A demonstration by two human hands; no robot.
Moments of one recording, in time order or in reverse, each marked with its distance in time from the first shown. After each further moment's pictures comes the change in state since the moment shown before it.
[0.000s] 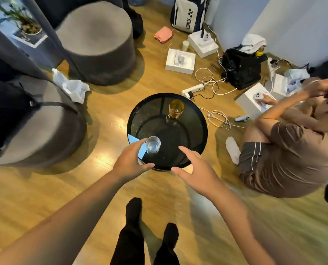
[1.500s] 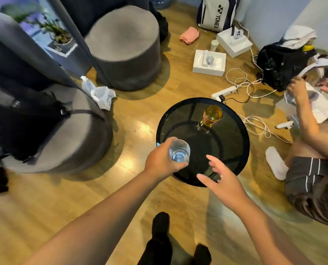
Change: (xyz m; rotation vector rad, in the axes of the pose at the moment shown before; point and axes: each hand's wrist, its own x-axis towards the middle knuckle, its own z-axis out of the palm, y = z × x) left_hand 0.089 -0.046 -0.002 -0.028 0.058 0.008; right_hand 0.095 0.014 0.084 0.273 0.059 0.129
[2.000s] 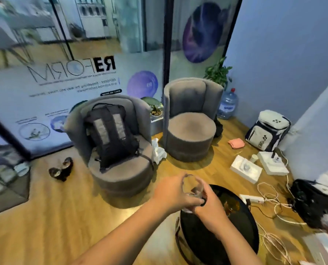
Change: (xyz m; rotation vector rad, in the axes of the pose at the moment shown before) left_hand -0.231 0.163 -0.205 0.037 0.367 -0.110; right_hand -0.156 -0.242 -0.051 -0.034 -0.356 -0.449
